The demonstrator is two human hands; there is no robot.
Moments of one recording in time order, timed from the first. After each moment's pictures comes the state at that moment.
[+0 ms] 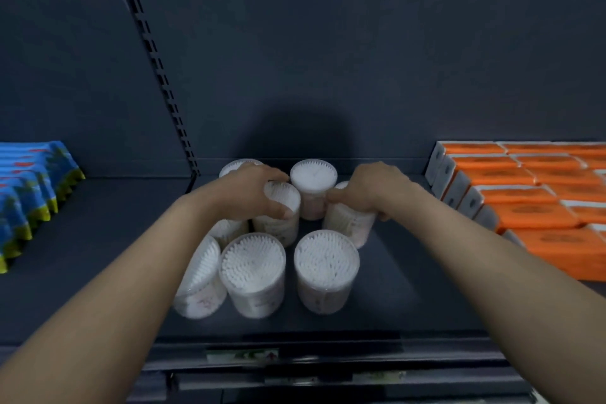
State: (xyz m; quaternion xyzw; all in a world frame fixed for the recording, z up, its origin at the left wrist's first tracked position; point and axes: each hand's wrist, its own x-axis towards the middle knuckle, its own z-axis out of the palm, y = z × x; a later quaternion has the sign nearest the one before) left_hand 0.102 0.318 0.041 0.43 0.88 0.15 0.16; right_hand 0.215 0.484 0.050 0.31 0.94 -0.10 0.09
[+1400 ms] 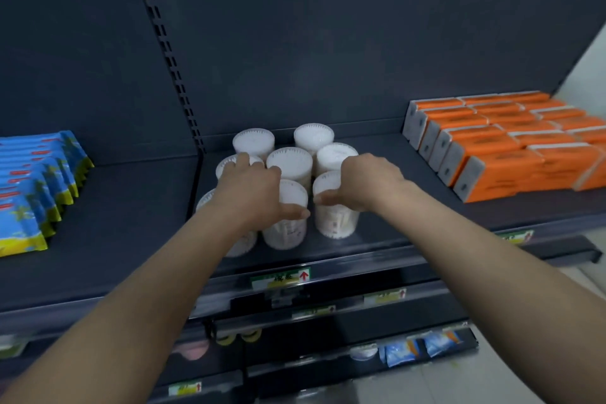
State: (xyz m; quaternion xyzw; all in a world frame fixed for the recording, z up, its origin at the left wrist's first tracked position) left_hand 0.176 0.247 0.042 0.45 0.89 -0.05 0.01; right_hand 0.279 0.378 0.054 0.33 0.94 -0.08 0.07
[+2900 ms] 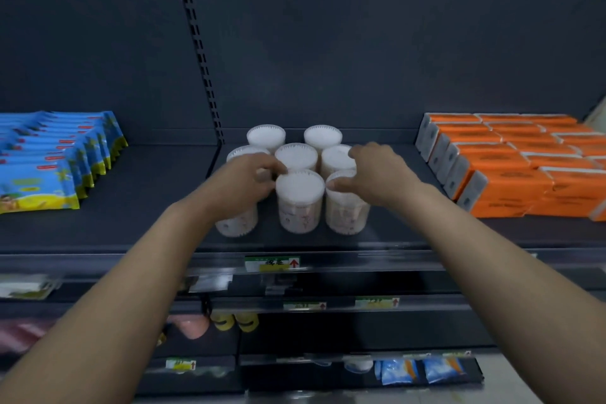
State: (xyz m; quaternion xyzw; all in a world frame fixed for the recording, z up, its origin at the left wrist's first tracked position) left_hand 0.185 0.219 0.038 0.42 0.85 0.31 0.10; right_hand 0.303 0.404 0.053 0.24 0.97 -0.10 -0.03
